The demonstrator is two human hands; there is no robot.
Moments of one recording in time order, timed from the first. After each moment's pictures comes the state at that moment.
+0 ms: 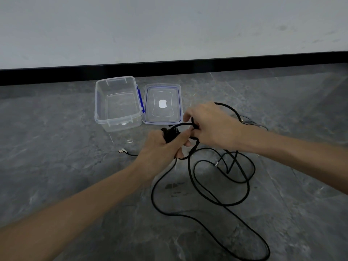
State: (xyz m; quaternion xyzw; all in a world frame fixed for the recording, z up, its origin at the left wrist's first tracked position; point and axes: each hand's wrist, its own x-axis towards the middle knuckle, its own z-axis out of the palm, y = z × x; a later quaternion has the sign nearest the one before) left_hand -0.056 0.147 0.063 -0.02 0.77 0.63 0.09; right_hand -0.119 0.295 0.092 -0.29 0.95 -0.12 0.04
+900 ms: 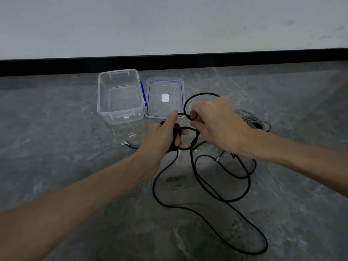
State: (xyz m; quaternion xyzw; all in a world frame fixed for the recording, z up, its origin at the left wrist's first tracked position) left_hand -0.061 0.153 0.065 -0.16 0.68 0.71 0.11; right_hand -0.100 0.294 0.092 -0.28 0.95 -0.09 -0.05
